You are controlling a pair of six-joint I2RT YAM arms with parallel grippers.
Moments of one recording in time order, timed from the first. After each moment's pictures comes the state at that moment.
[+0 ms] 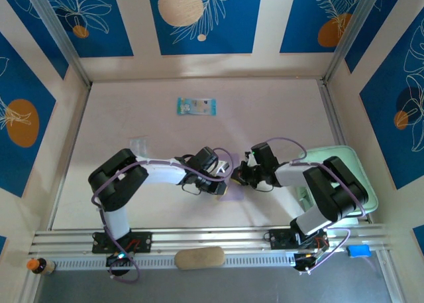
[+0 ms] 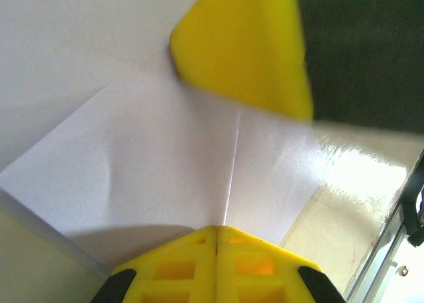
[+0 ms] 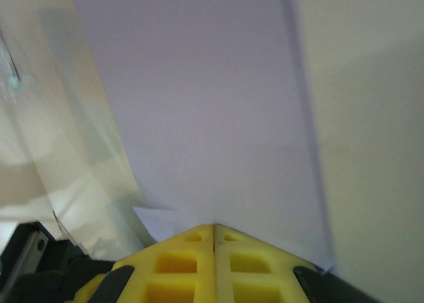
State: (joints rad) left arm -0.91 1.81 0.90 -0.12 0.49 -0.54; right arm 0.44 1.53 0.46 0.12 -0.55 0.94
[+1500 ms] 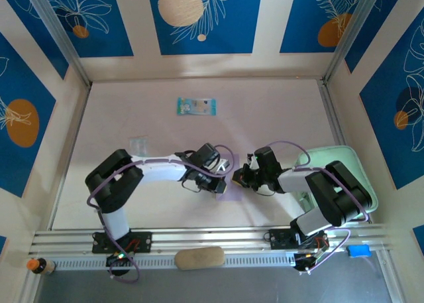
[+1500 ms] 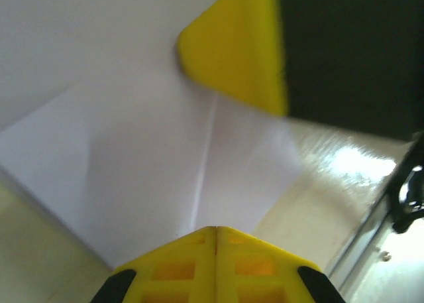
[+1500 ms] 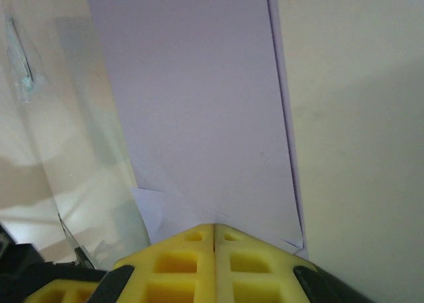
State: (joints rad) left arm -0.91 1.78 0.99 -0.28 0.49 -0.54; right arm 0.47 1.49 0.38 0.24 -0.53 0.98
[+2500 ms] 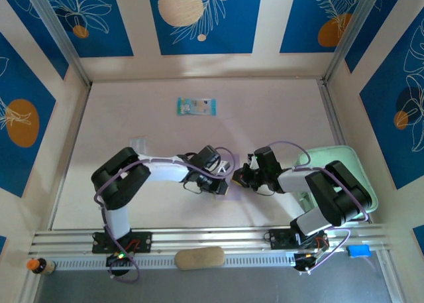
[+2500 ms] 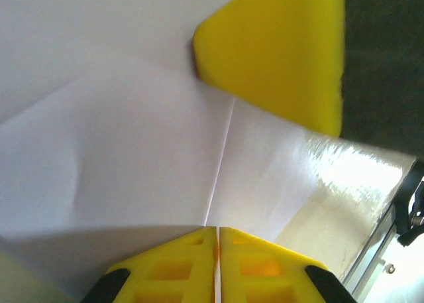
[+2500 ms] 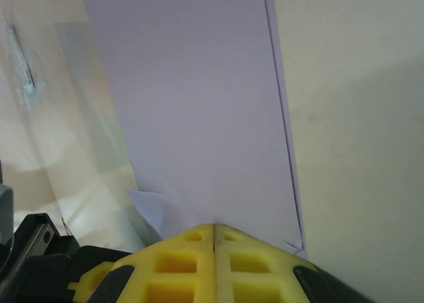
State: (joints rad) left arm -0.91 1.83 0.94 -0.19 0.51 -0.57; right arm 0.47 1.49 0.38 0.24 -0.53 1.00
